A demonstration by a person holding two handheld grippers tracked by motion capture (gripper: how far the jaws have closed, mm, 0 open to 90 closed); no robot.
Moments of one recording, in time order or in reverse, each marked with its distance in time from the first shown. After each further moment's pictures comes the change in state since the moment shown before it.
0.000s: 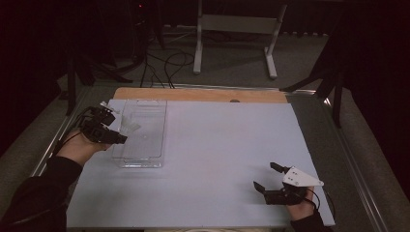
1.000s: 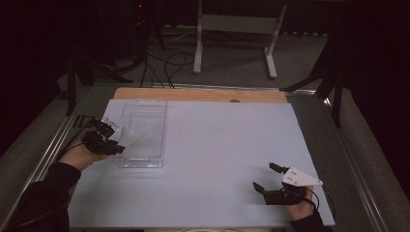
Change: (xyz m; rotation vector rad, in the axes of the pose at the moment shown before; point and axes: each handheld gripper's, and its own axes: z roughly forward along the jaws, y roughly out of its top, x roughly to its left) left arm 0.018 -0.029 0.044 0.010 -0.006 0.118; right arm 0.000 -0.001 0.002 0.010 0.015 0.004
